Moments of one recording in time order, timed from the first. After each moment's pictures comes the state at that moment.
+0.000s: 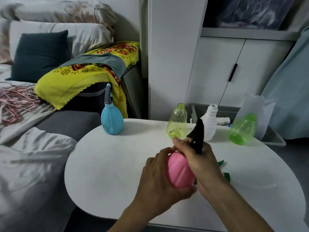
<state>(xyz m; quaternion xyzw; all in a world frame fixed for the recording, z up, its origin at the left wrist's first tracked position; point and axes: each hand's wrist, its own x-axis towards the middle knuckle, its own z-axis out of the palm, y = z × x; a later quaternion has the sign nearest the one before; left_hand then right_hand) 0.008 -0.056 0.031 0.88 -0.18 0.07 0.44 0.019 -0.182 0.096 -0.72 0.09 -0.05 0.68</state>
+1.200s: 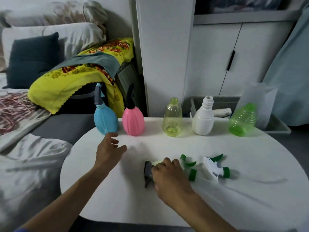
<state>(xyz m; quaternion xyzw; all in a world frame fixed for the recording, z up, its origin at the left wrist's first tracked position) 0.123 0.039 0.001 0.87 0.12 0.07 0.47 0.028 -0.158 0.013 -0.98 -0.18 0.01 0.00</state>
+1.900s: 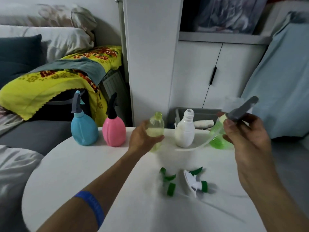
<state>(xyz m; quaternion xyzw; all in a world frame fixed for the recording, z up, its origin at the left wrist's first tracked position) 0.181 -0.118 0.030 0.88 -0.03 0.05 0.47 0.032 -0.324 0.118 -0.66 0.02 -0.32 0.68</state>
